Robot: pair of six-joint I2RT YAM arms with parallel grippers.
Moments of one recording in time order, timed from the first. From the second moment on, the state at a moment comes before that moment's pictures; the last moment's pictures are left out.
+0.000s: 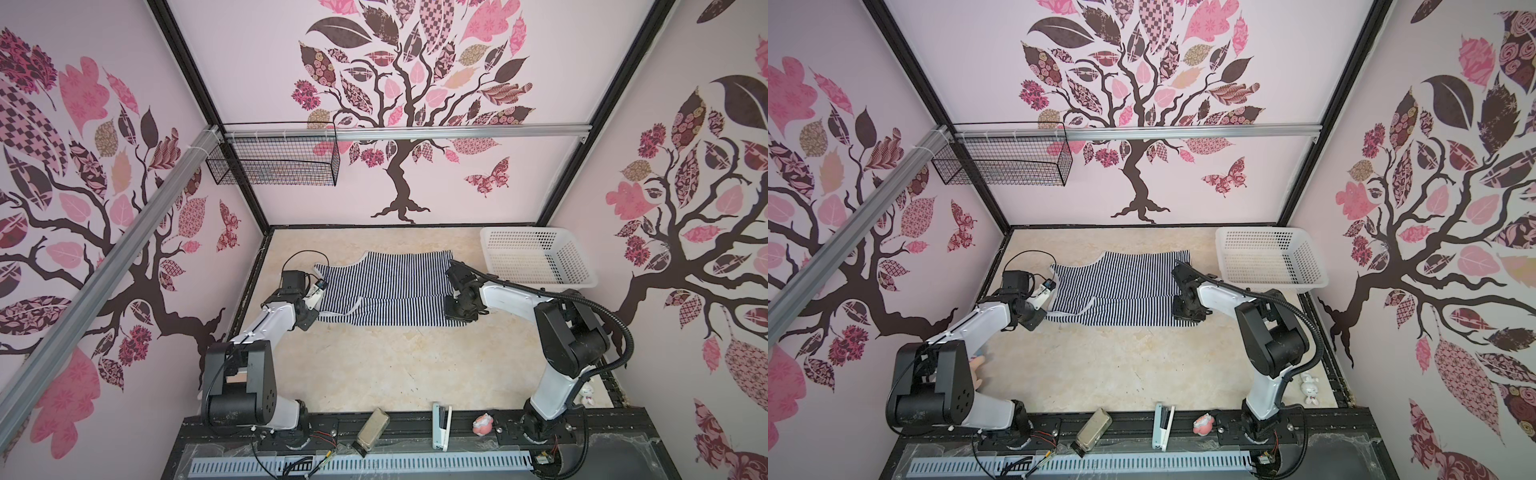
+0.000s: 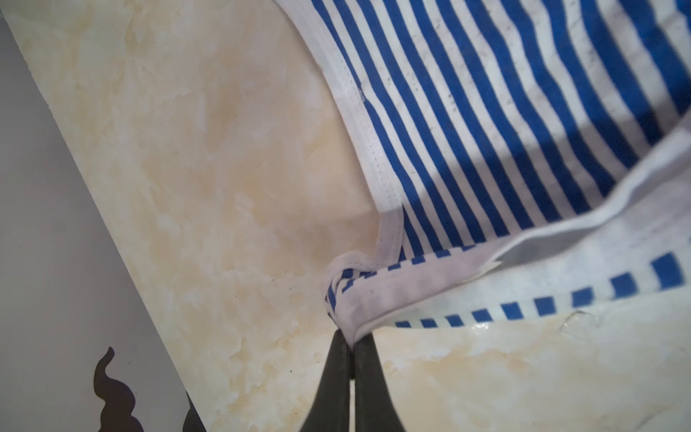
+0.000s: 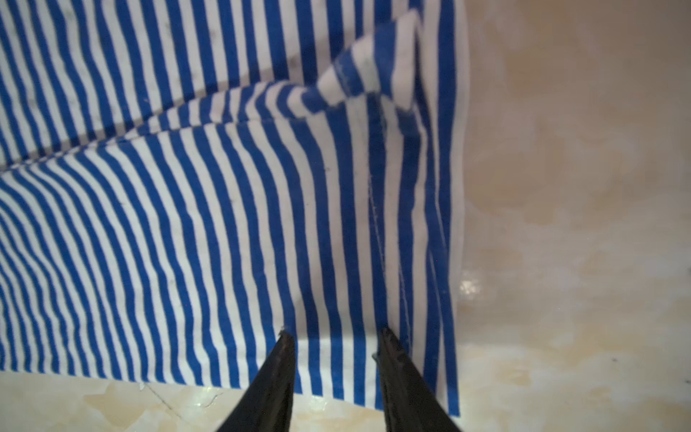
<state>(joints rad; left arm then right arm) 0.04 1.47 0.82 -0.47 -0.14 0.69 0.45 1.79 1.09 -0.60 -0.02 0.59</state>
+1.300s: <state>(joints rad) -0.07 1.45 1.06 -0.66 -0.10 0.62 0.39 1.68 1.08 -0.62 -0.08 0.57</state>
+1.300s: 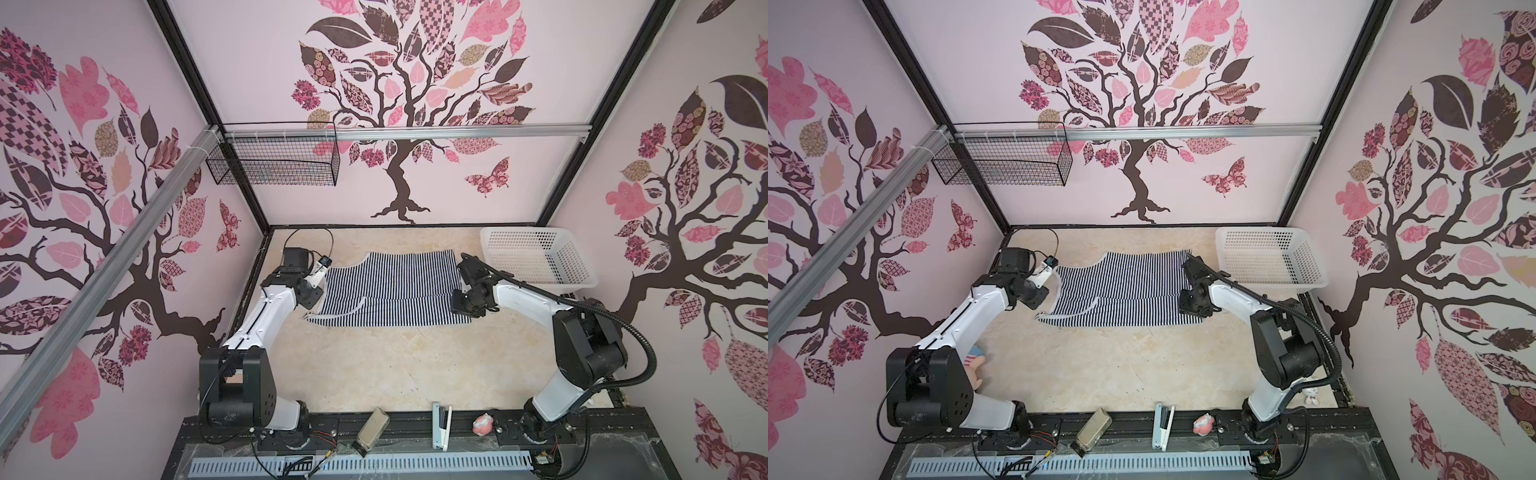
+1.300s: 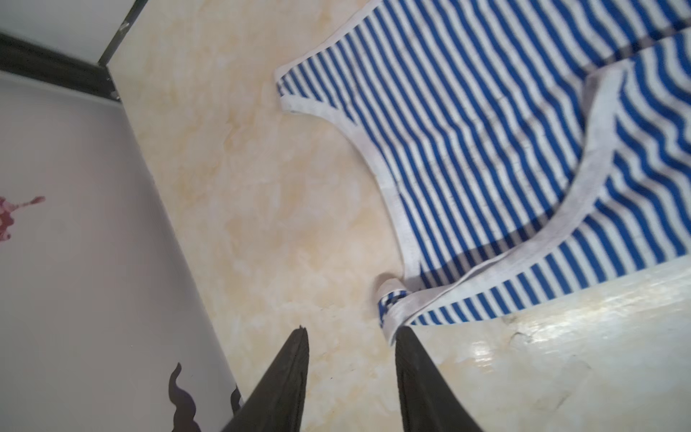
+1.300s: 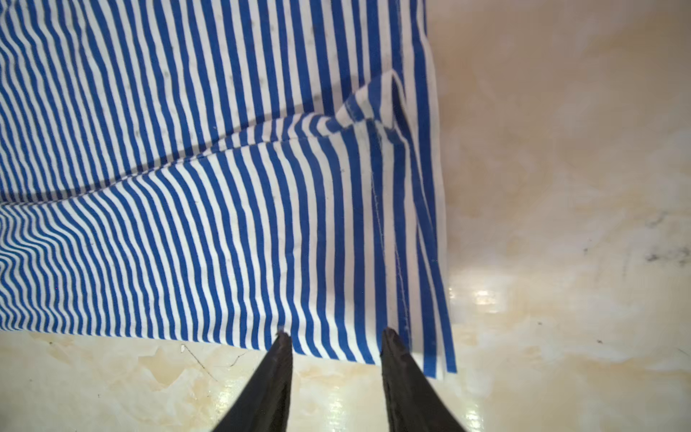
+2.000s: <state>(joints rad) -0.10 1.61 0.99 -0.66 -0.07 0.58 0.44 1.68 1.05 -0.61 -0.10 0.59</state>
